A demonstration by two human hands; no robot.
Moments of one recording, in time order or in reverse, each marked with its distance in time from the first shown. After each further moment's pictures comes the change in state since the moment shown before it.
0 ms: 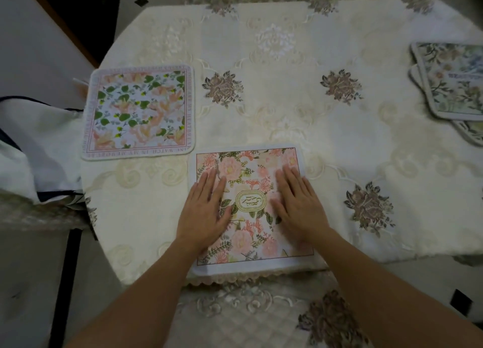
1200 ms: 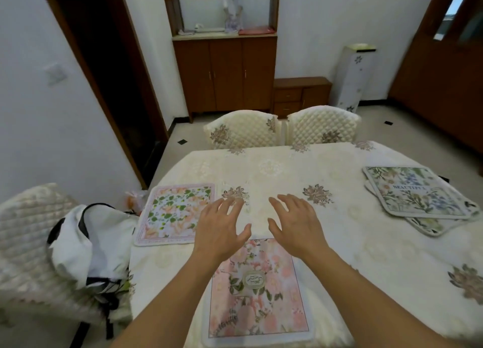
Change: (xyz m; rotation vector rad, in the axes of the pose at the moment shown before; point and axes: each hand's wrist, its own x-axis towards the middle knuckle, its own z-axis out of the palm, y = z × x) left_hand 0.013 0.097 -0.222 0.232 0.421 0.033; right_hand -0.013 -0.064 -0.225 -0.081 0.523 -0.082
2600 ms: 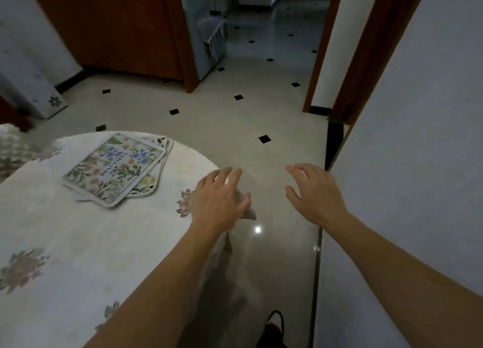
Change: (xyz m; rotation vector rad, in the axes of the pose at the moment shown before) left_hand -0.001 0.619 0.082 -0.304 -0.227 1.087; right_hand -0.450 0.395 -0.160 -0.314 0.155 1.147
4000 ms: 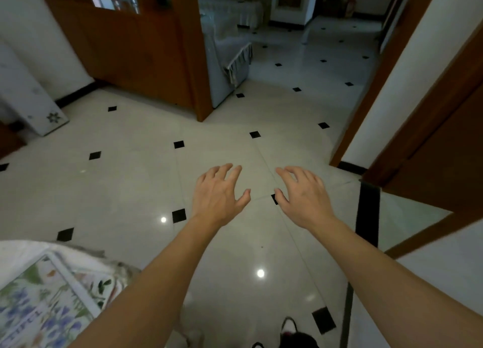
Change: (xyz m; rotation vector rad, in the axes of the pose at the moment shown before) left_hand 0.579 -0.110 0.060 0.058 0.089 -0.112; right_hand 0.581 0.117 0.113 0.017 -0.031 -0.112
